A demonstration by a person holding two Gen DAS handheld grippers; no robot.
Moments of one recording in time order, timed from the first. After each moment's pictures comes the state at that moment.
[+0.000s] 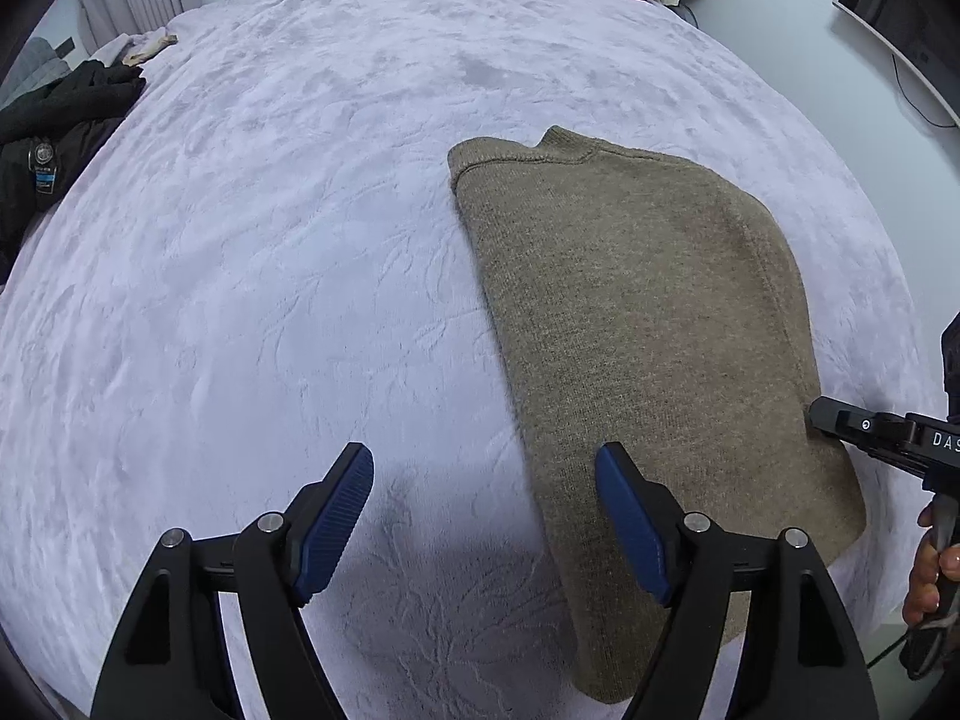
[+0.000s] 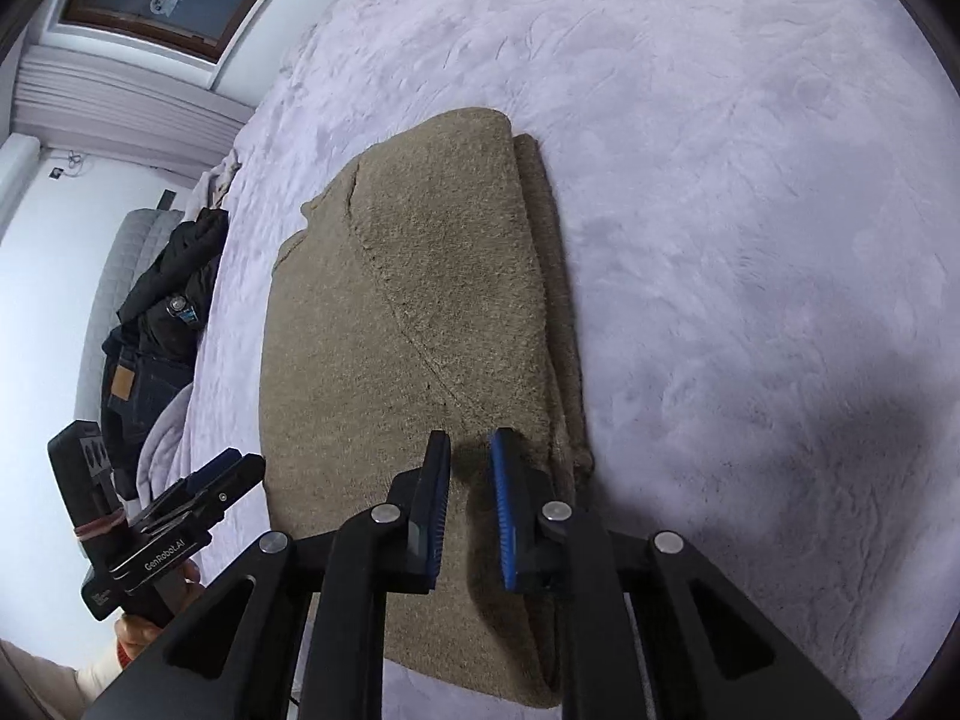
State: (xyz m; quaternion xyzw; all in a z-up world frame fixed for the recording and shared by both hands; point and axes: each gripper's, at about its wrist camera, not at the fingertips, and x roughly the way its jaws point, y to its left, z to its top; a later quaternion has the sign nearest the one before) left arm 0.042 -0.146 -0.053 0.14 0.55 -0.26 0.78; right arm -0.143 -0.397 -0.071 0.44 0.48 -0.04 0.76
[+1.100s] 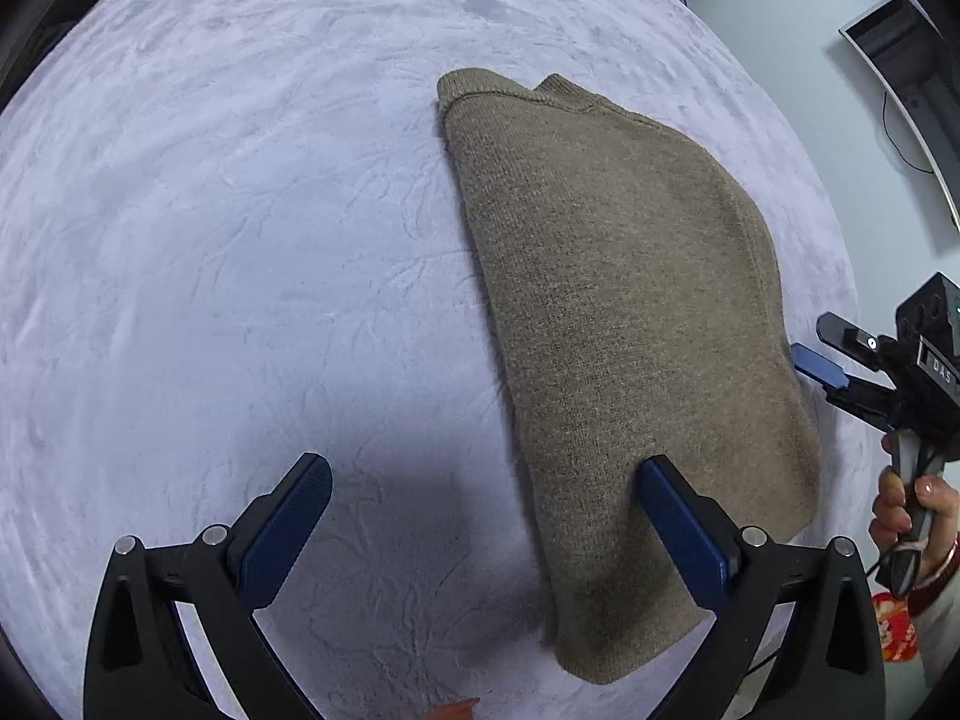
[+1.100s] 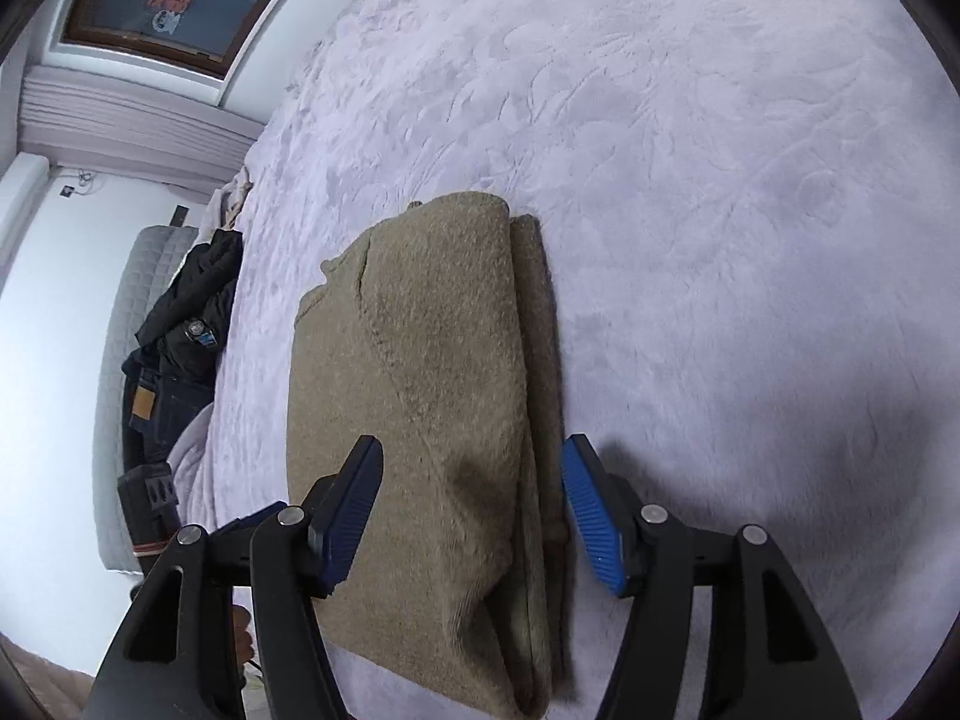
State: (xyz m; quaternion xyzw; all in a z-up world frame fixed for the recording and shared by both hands) left arm 0.066 -0.132 -0.087 0.06 0.63 -0.32 0.70; right arm -0.124 -0.441 -0.061 0.47 0.46 -0.02 0.75
